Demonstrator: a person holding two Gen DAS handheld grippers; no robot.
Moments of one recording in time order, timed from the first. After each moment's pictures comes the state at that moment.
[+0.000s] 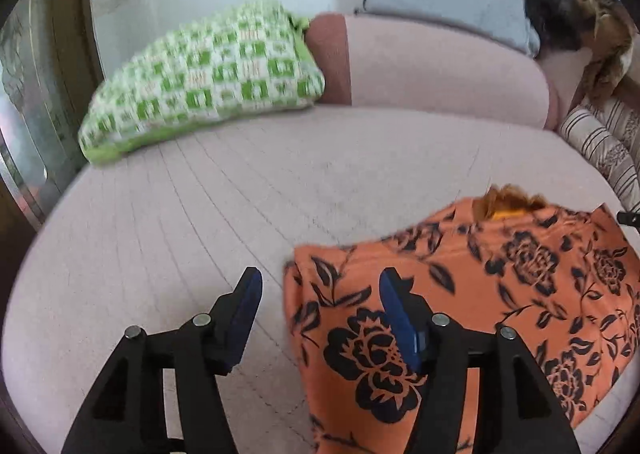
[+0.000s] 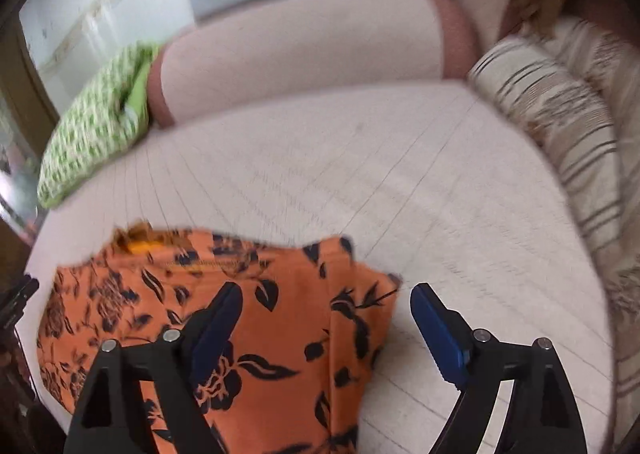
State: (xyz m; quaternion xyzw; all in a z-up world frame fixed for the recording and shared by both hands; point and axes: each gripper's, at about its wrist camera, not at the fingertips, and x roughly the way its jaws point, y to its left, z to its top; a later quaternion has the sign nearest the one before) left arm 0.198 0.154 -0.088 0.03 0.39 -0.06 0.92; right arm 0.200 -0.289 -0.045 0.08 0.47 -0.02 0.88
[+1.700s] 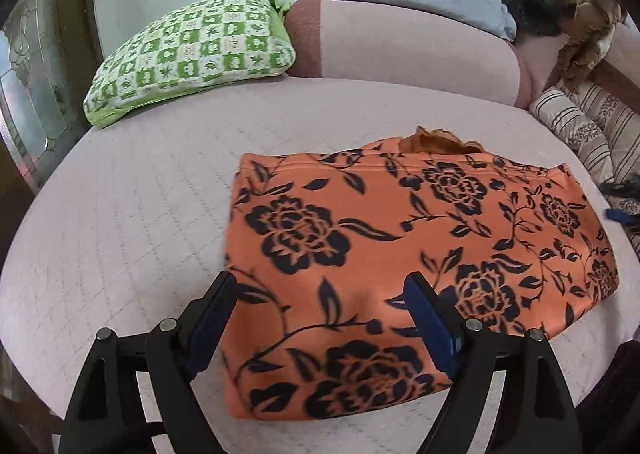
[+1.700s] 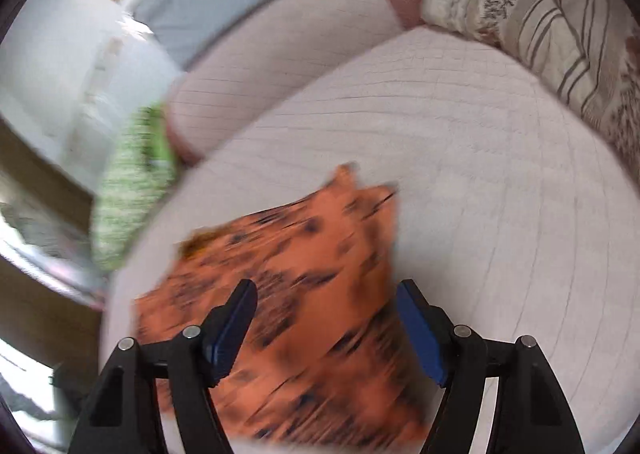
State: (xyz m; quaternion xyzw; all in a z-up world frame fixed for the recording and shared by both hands) left arm 0.114 0.112 -0.025 0.01 0.42 -0.07 0.91; right arm 0.122 -0.350 -0.061 0.29 0.44 -0.03 0.85
